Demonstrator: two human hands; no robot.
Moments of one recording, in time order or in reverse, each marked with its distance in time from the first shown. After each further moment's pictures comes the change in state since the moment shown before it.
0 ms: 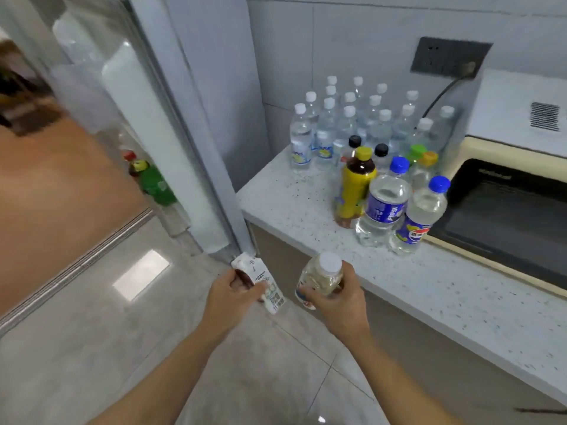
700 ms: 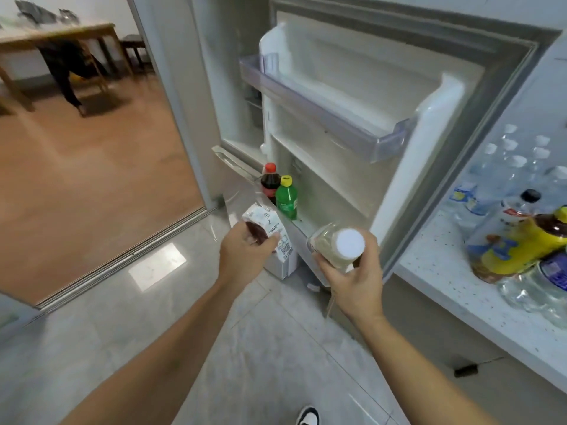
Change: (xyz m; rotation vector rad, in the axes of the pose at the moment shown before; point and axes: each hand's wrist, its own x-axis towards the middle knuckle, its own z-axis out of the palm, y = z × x) left_hand 0.129 0.027 -0.315 -0.045 0.270 0.196; right_hand 0.015 -0.170 0.321 0.054 0.053 -0.483
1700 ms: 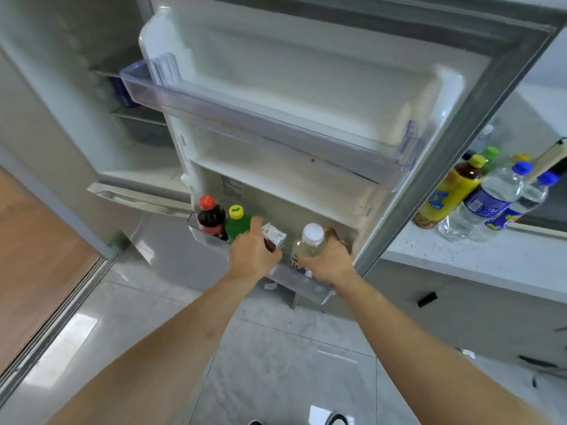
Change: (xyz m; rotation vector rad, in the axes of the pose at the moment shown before) left_hand 0.154 -0.029 0.093 0.687 -0.557 0.418; right_hand 0.091 0.064 0.065 -0.481 0.038 0.768
